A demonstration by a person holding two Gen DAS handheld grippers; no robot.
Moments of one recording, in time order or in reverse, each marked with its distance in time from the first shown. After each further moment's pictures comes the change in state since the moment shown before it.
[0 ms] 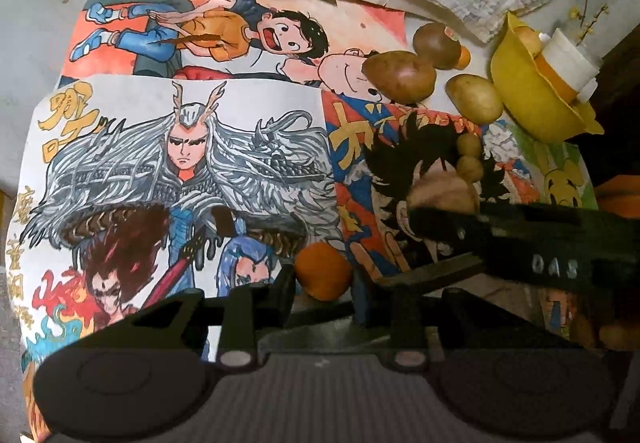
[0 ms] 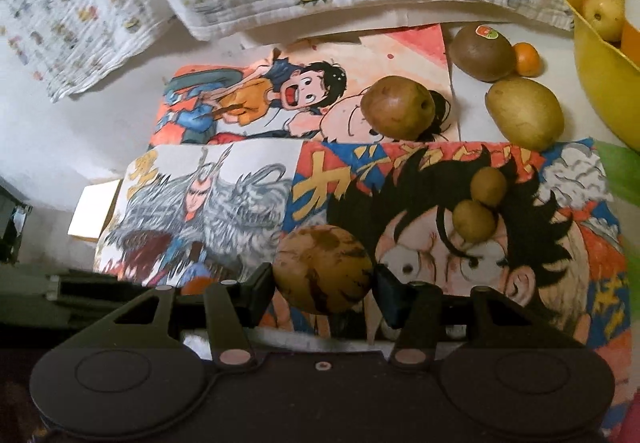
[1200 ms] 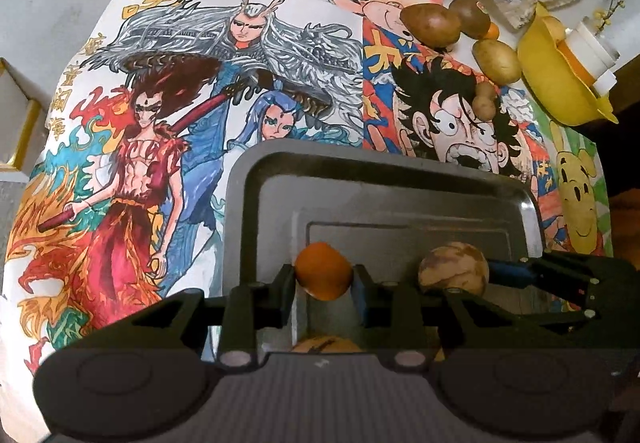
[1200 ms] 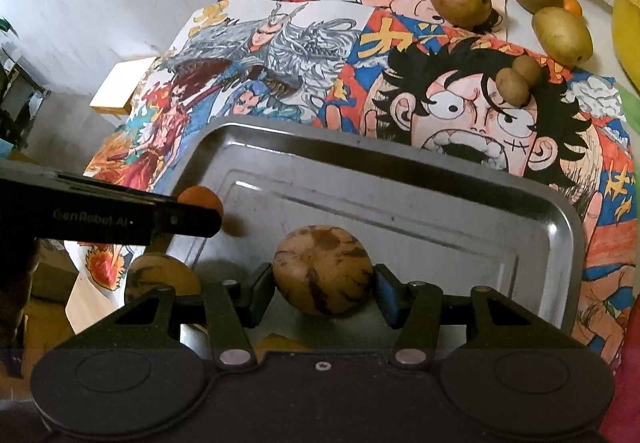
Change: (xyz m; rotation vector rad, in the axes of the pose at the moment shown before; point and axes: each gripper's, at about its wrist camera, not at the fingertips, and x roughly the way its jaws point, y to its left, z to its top) left arm -0.021 -0.008 -0.086 -0.185 0.031 0.069; right arm -0.024 0.022 -0.092 -0.234 0.212 0.019
